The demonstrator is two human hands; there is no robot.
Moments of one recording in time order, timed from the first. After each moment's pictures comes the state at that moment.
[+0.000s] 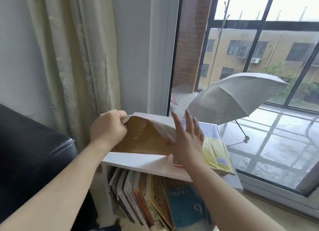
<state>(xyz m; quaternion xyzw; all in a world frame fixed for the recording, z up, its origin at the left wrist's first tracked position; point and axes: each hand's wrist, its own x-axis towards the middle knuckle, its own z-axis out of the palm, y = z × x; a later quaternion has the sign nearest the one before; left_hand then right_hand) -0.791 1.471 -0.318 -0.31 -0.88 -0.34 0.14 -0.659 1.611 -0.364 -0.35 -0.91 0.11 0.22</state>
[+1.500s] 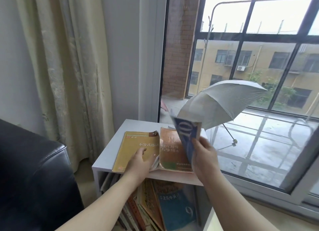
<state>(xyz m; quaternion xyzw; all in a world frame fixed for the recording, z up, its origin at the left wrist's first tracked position) -0.732 1.508 -0.397 -0.30 -0.79 -0.50 -0.21 -0.601 1.625 -0.360 -0.27 -0.49 0.69 0.45</state>
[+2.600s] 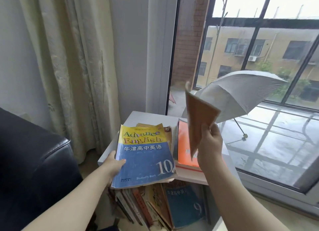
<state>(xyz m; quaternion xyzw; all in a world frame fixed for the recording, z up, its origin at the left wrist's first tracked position) -0.820 1.475 -0.432 -0.11 -0.81 -0.50 -0.29 -0.649 1.634 -0.357 -0.28 -0.49 0.63 0.53</state>
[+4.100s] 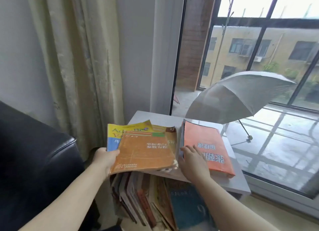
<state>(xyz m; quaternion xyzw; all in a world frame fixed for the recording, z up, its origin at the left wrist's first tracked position) -0.837 1.455 -0.417 -0.01 -0.77 -0.61 -0.20 -0.664 1.628 -0.424 -0.36 -0.91 0.15 0.12</state>
